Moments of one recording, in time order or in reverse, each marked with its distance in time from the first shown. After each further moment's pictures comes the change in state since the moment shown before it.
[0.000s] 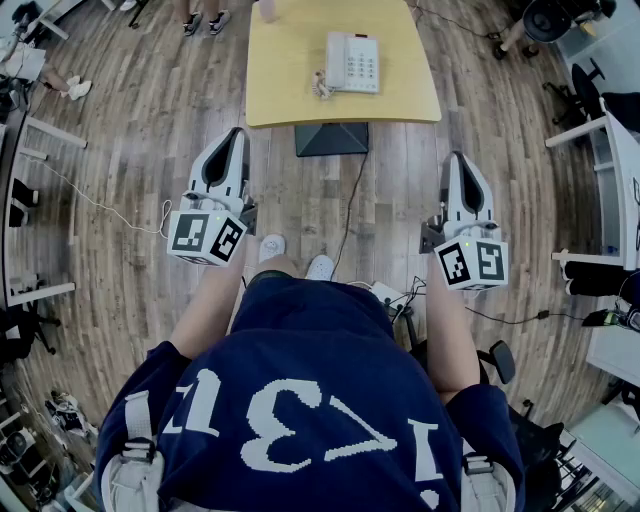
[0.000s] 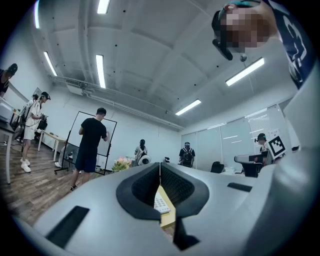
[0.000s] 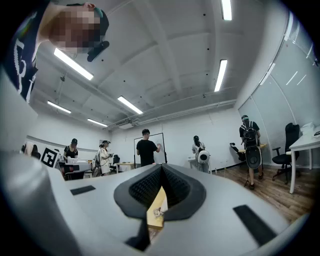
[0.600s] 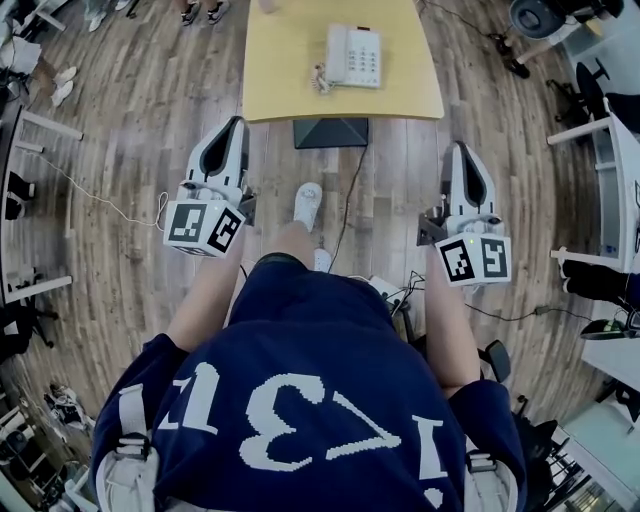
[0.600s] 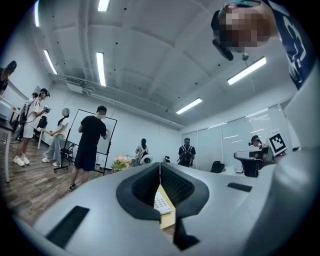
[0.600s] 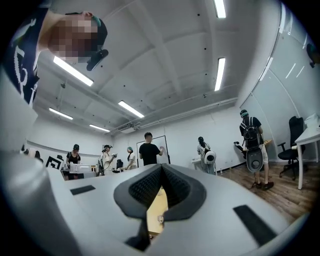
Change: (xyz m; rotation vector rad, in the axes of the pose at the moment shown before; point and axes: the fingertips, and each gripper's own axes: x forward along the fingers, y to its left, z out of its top) left arm 0.022 0.010 -0.007 -0.005 0.015 -0.005; right arm 0.024 0.004 0.009 0.044 -0.046 0.039
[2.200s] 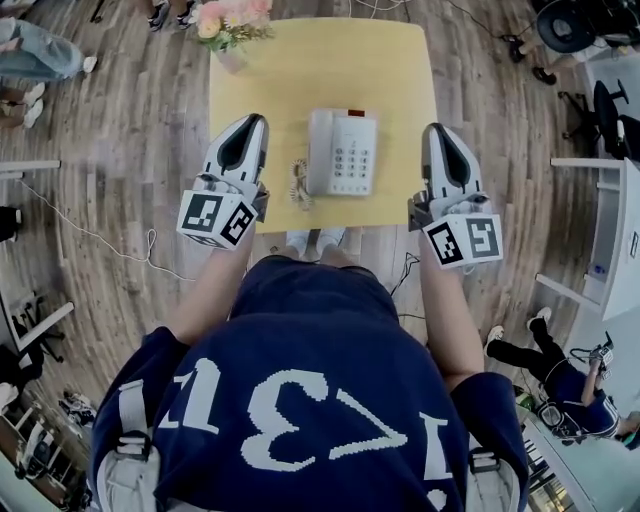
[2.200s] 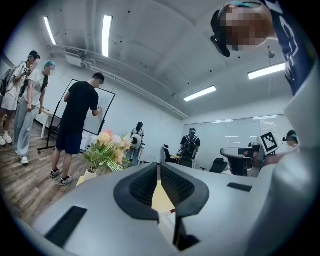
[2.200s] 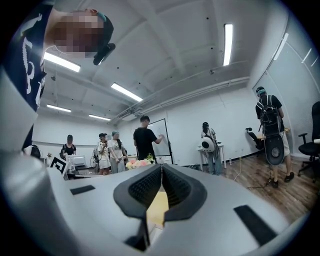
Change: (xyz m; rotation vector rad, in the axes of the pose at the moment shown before) left arm 0.344 0.124 -0.093 -0.122 0.144 -0.054; right arm 0.353 -0.144 -0.076 0.006 0.165 0.092
